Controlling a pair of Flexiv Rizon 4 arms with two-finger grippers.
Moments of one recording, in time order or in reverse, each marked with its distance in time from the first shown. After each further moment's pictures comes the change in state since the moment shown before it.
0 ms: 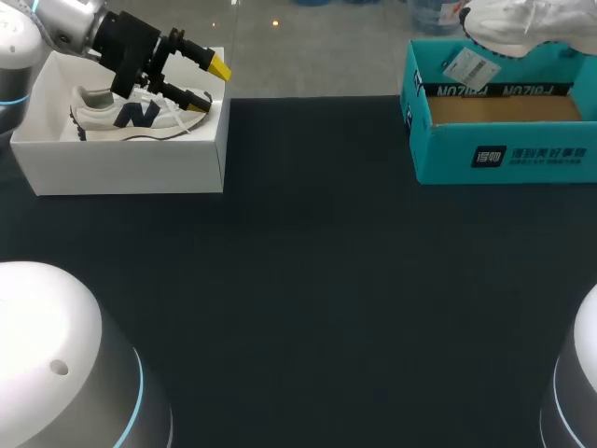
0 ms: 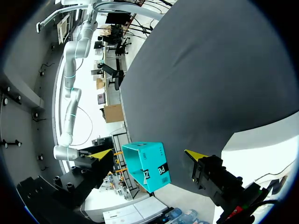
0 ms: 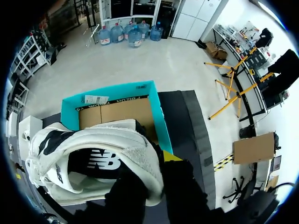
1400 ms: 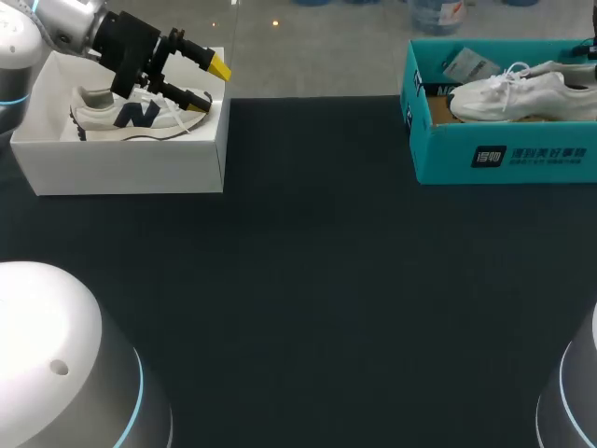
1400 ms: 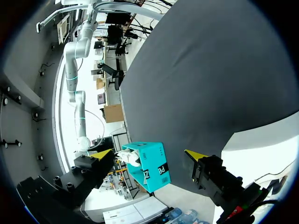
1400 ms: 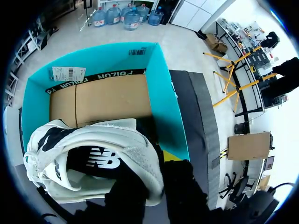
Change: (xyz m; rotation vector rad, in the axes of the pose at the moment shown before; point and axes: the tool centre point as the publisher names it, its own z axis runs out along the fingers) left arm 0.000 0.000 0.000 0.000 0.000 0.000; right arm 0.014 -0.030 0.153 0.122 -0.101 -0.029
